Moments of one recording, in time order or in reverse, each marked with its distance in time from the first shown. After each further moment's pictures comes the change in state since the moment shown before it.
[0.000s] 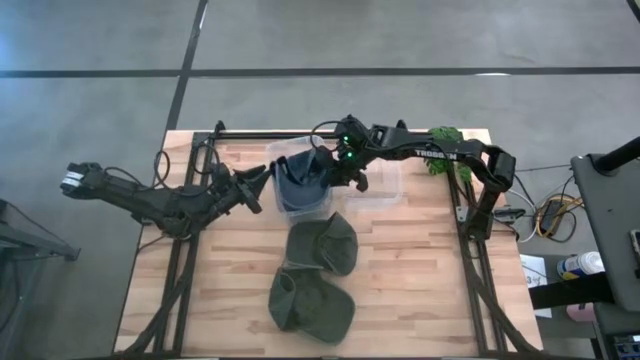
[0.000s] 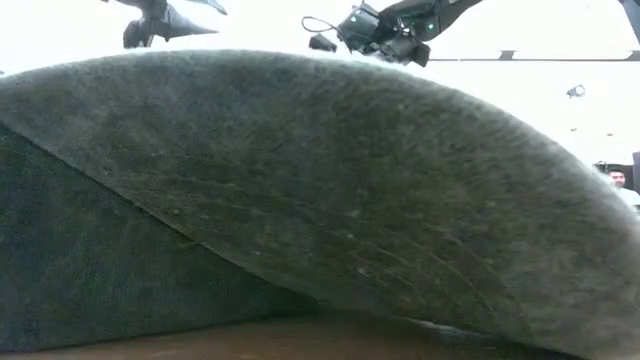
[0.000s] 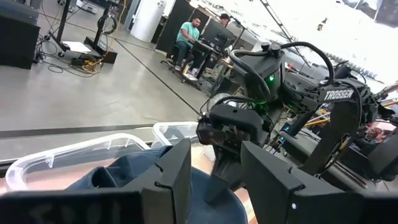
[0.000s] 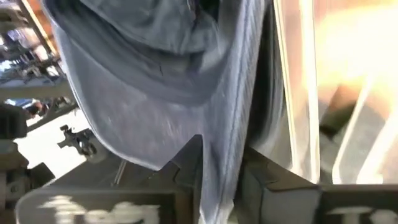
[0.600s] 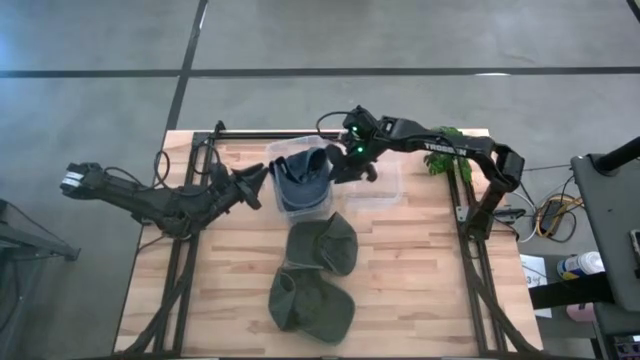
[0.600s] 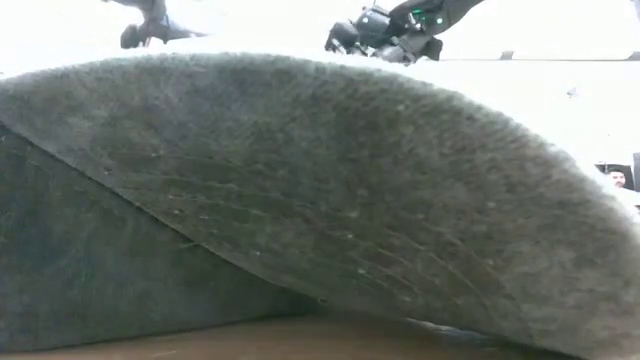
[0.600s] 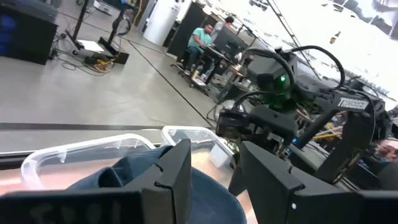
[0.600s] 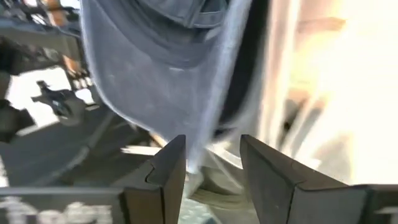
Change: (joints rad) left arm 0.002 0.000 0.000 -0.006 -0.052 -0.059; right arm -0.065 -0.055 0.002 -0.134 -0.099 -0.316
